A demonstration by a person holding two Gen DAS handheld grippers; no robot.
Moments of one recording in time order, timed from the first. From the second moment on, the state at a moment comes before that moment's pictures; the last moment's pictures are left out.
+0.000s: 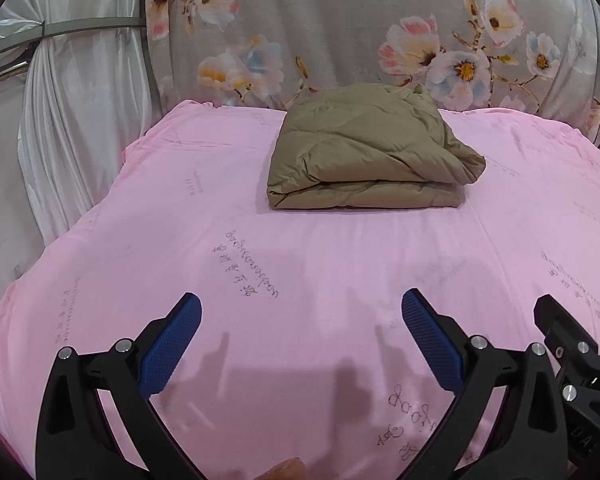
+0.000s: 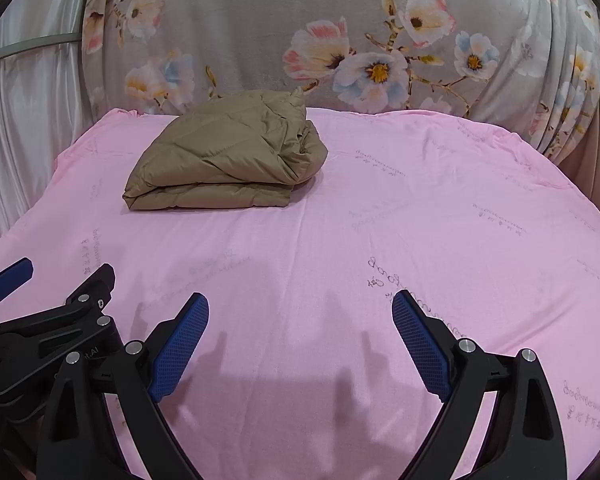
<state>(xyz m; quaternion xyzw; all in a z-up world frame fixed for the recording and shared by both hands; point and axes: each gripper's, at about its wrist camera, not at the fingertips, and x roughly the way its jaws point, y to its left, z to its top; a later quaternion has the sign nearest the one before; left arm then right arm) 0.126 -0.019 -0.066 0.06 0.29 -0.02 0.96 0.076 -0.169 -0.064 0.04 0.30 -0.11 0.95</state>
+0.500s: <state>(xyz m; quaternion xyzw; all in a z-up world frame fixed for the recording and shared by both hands) 0.126 -0.019 -0.067 0.06 0.29 -0.02 0.96 0.076 -0.169 -0.065 0.04 0.30 -0.11 0.95</state>
